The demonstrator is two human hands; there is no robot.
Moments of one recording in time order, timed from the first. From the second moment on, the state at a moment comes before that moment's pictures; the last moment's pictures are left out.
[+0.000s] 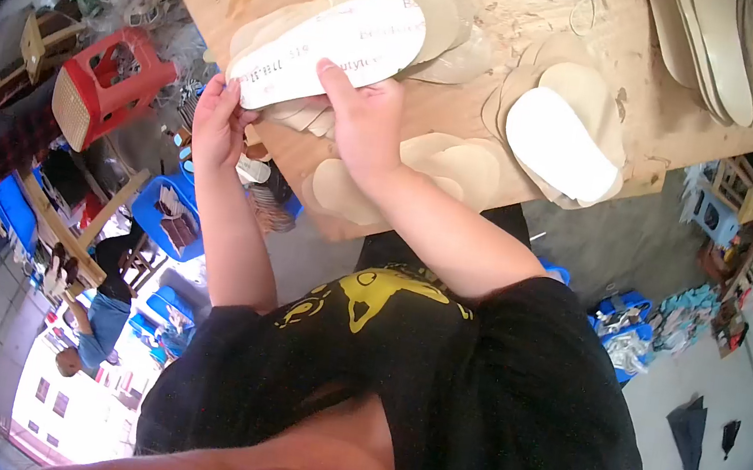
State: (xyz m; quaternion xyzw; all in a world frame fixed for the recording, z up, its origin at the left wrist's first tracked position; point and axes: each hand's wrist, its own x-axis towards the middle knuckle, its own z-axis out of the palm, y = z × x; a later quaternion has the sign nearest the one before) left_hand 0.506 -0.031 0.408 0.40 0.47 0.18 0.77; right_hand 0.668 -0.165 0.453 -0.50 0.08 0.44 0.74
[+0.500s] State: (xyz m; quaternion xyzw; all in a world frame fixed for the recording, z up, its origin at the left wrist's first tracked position) left_hand 0.509 -0.031 0.408 0.40 0.48 0.19 0.76; right_hand 0.682 -0.167 0.447 -0.45 0.11 0.51 0.73
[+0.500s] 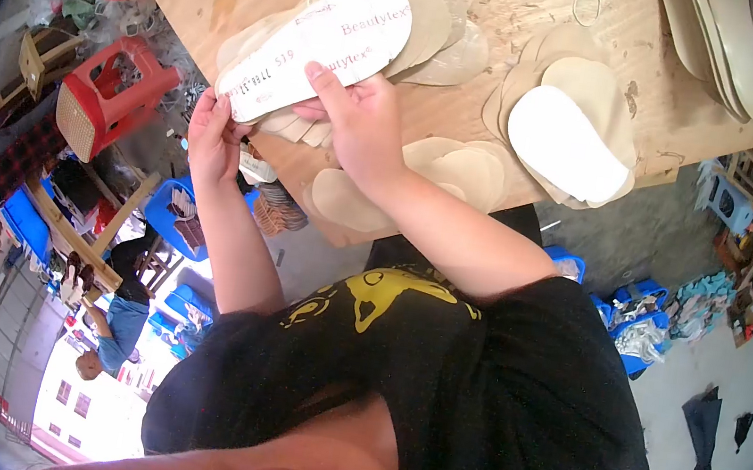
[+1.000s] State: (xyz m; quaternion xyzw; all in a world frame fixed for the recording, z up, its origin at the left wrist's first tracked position) left_hand 0.505 -0.036 0.406 0.30 0.49 0.22 0.79; right_hand 0.720 -0.216 0.451 -0.31 0.04 0.61 0.73
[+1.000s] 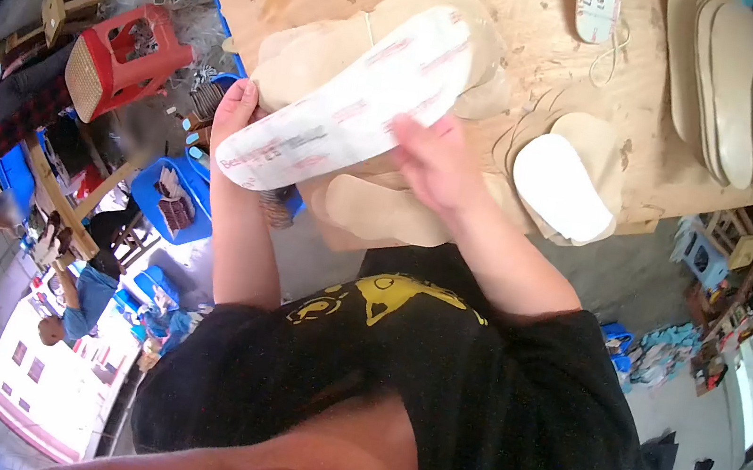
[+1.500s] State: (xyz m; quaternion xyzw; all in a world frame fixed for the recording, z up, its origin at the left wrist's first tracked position) left_hand 0.521 -0.059 0.434 0.44 0.52 0.27 0.68; right_hand 0.812 -0.167 0.449 -0.80 -0.34 0.30 0.39
